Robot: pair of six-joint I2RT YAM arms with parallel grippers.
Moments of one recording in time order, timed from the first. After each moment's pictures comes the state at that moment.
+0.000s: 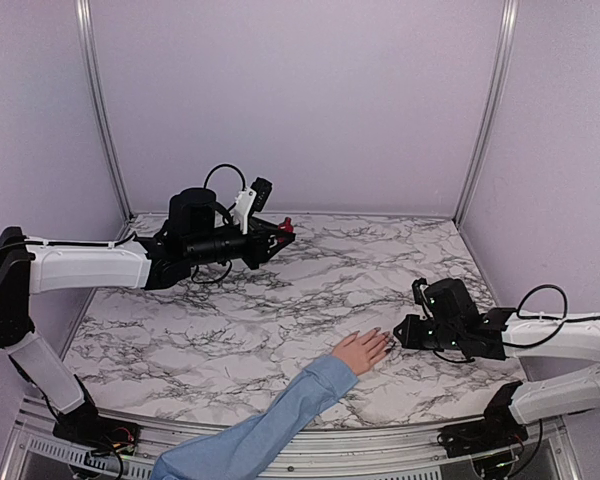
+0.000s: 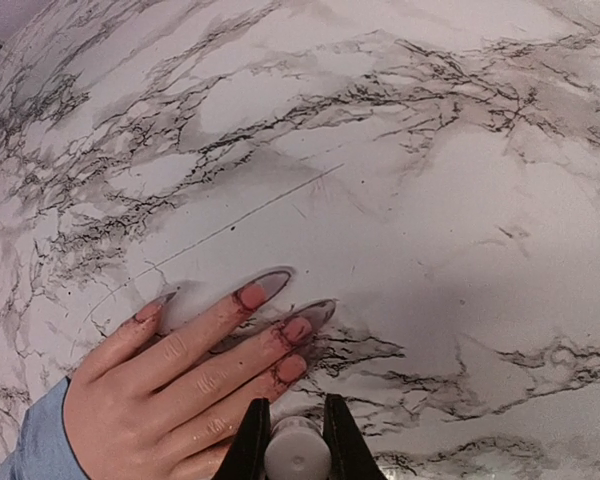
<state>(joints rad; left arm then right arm) -0.76 1.62 1.07 0.36 0.32 -0.14 0.67 1.10 0.42 -0.13 0.11 0.66</state>
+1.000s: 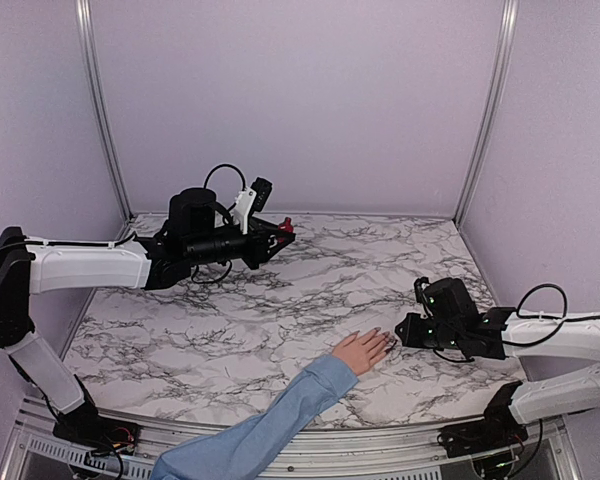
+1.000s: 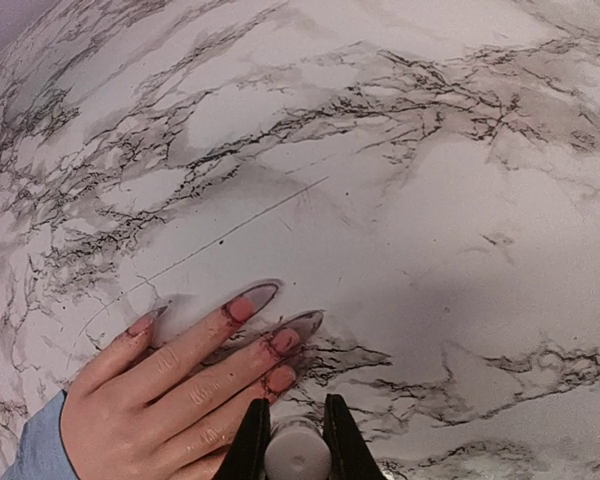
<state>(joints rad) -0.76 1.62 1.07 0.36 0.32 -0.14 0.67 1.11 0.43 -0.13 0.14 0.67</state>
